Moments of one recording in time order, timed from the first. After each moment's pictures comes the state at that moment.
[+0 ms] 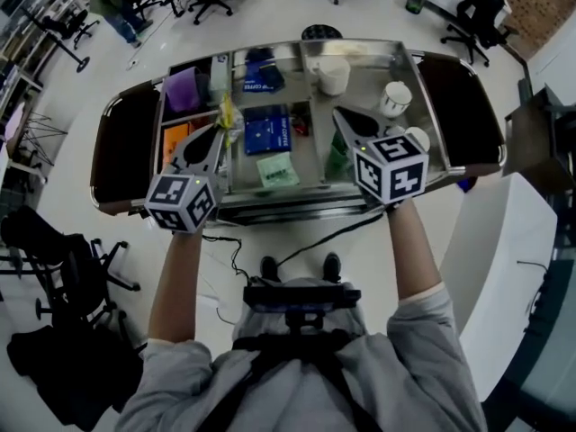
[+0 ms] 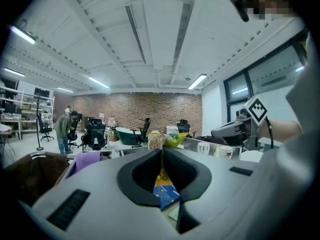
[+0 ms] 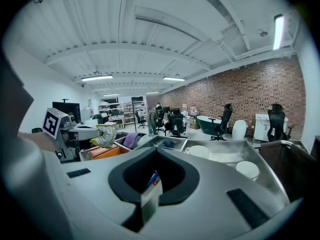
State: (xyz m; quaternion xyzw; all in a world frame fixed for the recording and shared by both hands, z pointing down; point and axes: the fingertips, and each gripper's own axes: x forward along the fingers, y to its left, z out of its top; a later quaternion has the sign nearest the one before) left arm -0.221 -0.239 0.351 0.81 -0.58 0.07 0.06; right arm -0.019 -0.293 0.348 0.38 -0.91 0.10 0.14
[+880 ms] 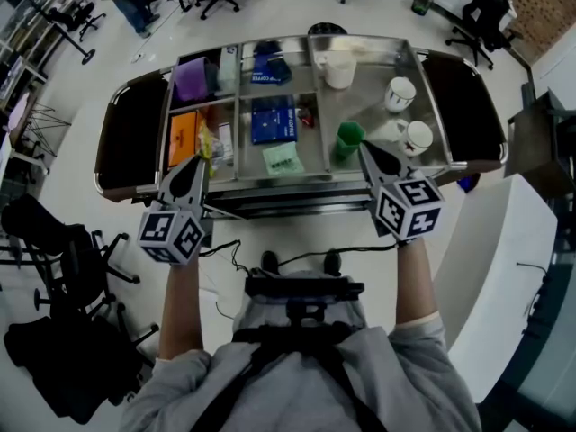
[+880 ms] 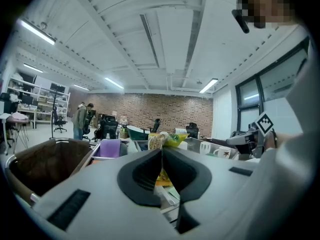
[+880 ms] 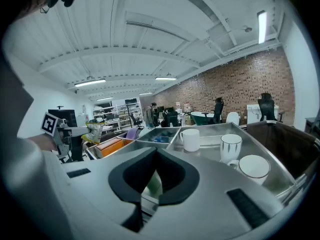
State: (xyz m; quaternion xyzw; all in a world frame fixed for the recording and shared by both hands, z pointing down) left arm -0.261 -0.151 0.371 0.78 -0.62 0.03 0.10; right arm 0.031 -0.227 0.389 0.40 -0.90 0.14 0.12
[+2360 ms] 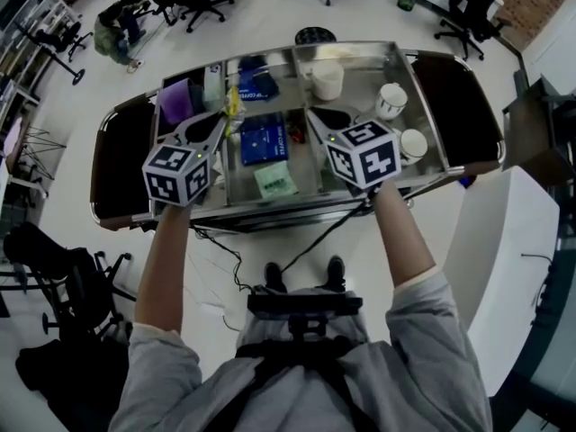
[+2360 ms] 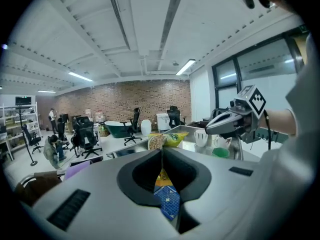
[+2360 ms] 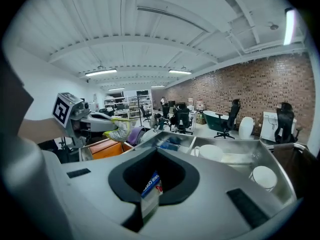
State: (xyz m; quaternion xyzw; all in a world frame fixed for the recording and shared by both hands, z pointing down) left arm -0.213 -0.299 0.356 0.84 -0.51 0.17 0.05; right arm -0.057 -0.318 0.366 0.34 -0.92 0.10 0.17
